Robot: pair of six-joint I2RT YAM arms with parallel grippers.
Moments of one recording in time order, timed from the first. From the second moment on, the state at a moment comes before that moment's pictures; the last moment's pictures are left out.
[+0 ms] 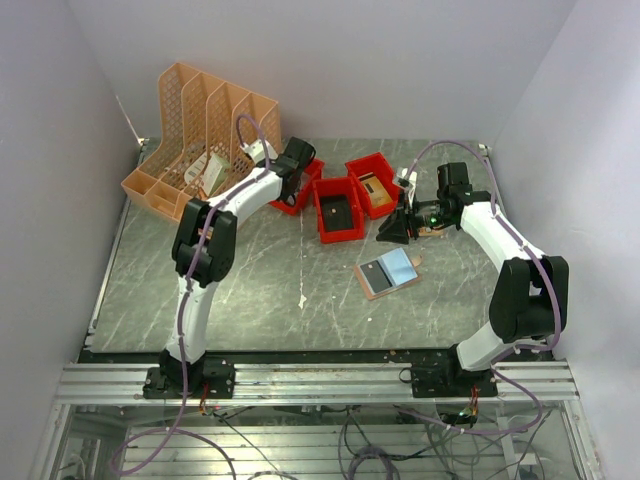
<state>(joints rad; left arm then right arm) -0.51 2.19 1.82 -0.62 -0.61 -1.10 0.09 1.59 1.16 -0.65 -1.10 -0.70</state>
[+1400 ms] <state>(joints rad) -0.51 1.21 0.83 0.07 -0.12 -0.65 0.09 1.53 1.14 -0.70 -1.20 -0.84</state>
